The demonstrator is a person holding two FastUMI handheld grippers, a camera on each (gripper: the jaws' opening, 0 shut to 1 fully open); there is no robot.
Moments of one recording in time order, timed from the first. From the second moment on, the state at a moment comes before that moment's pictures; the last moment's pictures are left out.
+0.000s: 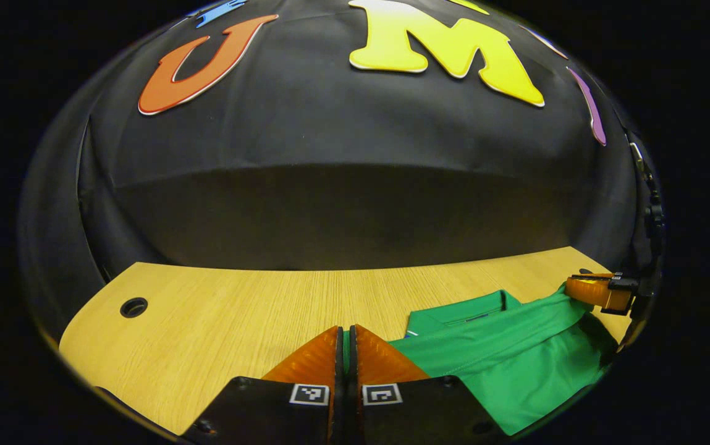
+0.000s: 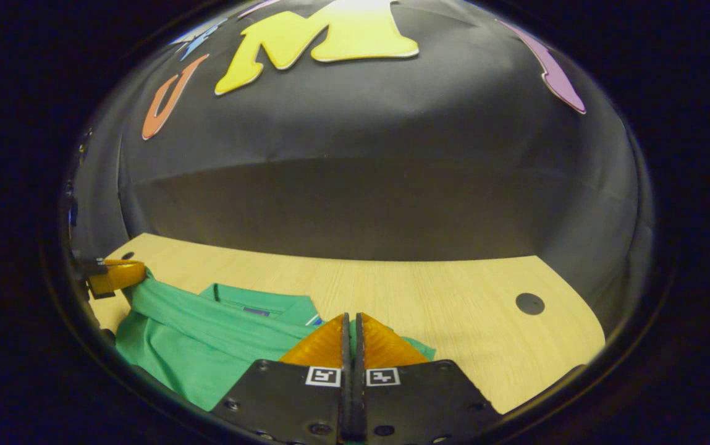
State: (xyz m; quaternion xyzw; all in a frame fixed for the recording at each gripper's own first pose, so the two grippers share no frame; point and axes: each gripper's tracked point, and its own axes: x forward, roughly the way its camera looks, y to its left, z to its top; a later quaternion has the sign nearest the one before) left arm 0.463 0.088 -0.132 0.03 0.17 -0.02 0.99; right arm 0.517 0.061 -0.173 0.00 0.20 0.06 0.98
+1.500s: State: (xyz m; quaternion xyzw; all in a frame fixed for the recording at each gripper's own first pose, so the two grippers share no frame) left arm 0.190 -0.004 0.020 0.05 0.04 -0.03 1.00; right arm 0.207 0.044 0.018 -0.03 0.08 0.04 1.00
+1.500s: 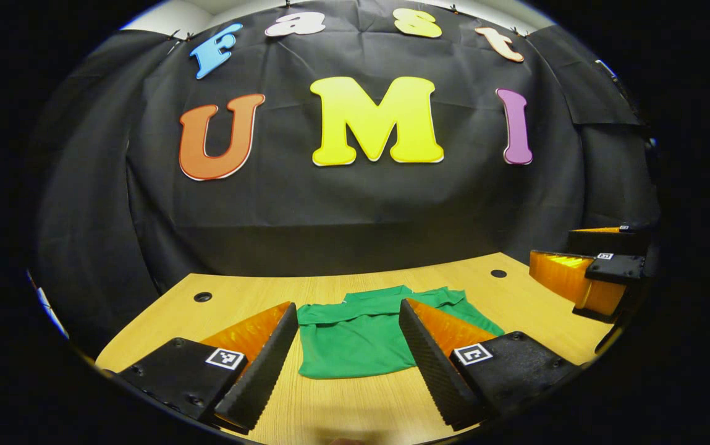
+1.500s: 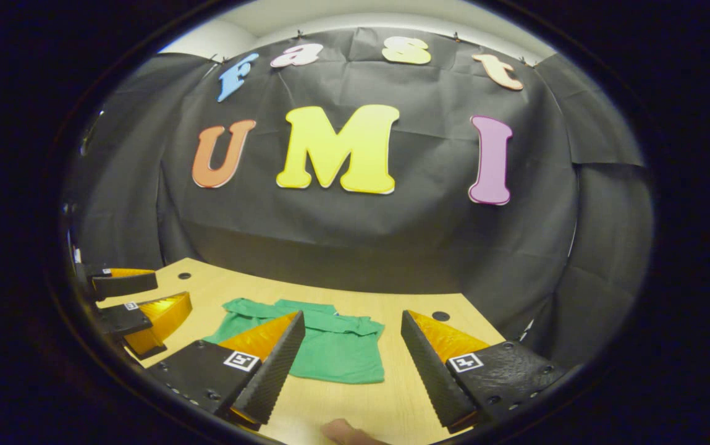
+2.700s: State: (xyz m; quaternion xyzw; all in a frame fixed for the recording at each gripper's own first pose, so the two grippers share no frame) left arm -0.031 -0.070 0.010 0.05 -0.04 -0.05 1.00; right arm -0.043 -0.029 -0.009 -0.01 0.01 0.03 1.00
